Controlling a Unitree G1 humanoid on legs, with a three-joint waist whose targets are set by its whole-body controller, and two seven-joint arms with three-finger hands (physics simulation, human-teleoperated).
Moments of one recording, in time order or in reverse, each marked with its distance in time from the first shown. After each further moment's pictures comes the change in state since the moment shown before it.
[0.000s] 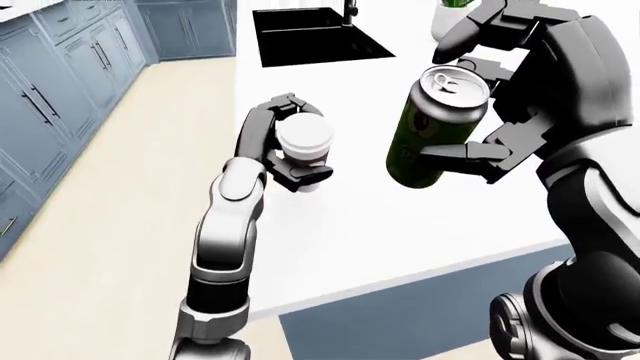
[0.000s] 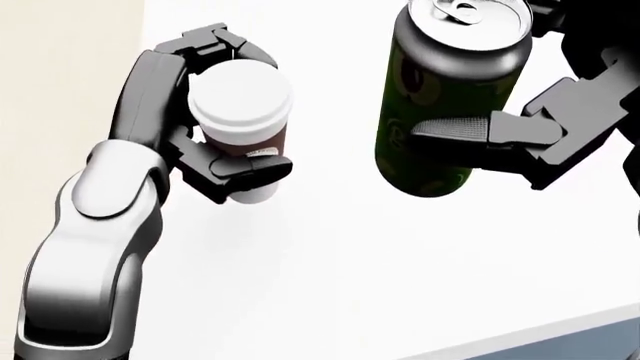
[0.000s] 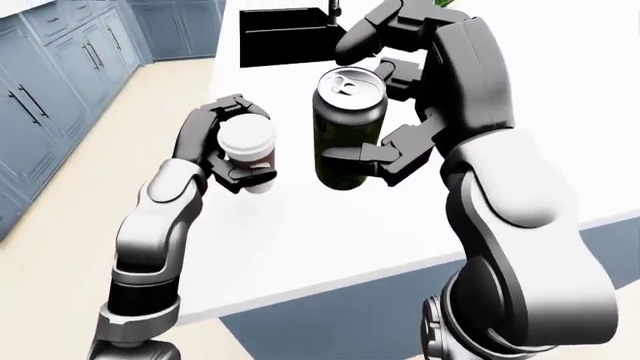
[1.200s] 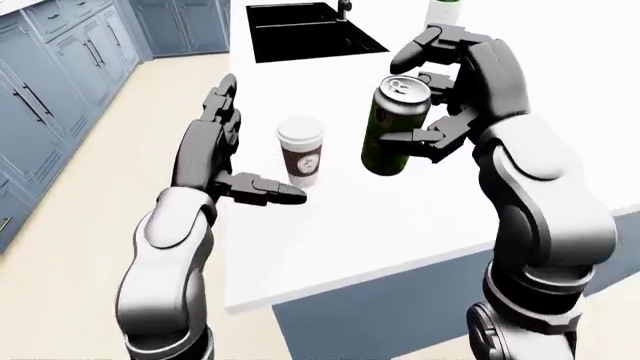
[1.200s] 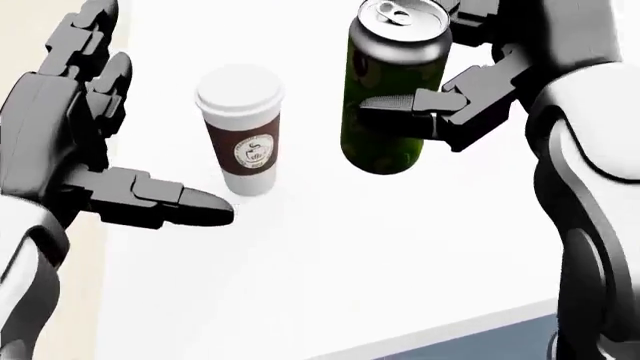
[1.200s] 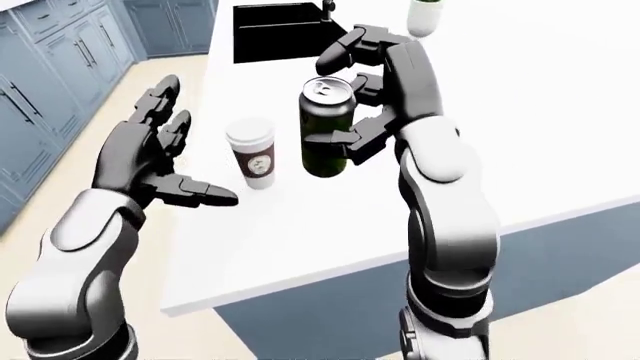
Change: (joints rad) left arm 0.169 0.087 0.083 -0.536 -0.031 0.338 -0.070; right arm 0.016 0.112 0.117 0.325 -0.177 -0.247 -0.005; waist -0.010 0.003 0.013
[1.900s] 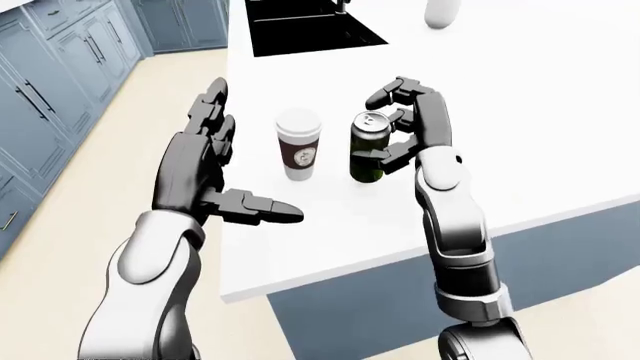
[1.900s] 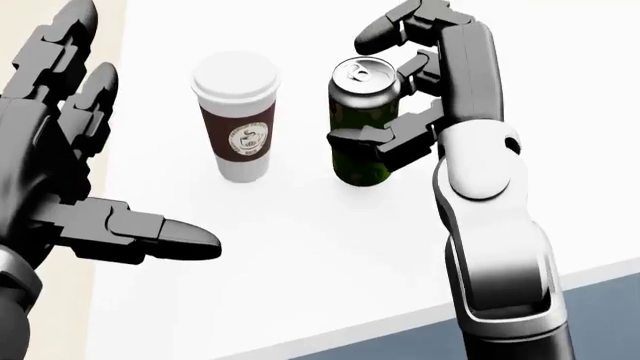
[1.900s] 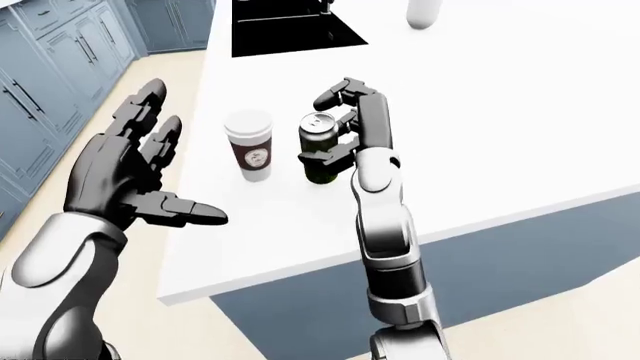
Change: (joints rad) left arm 0.068 0.019 0.024 -0.205 -0.093 0.118 0.035; right arm 0.092 0.180 0.053 0.492 -0.249 -0.482 -0.196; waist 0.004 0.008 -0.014
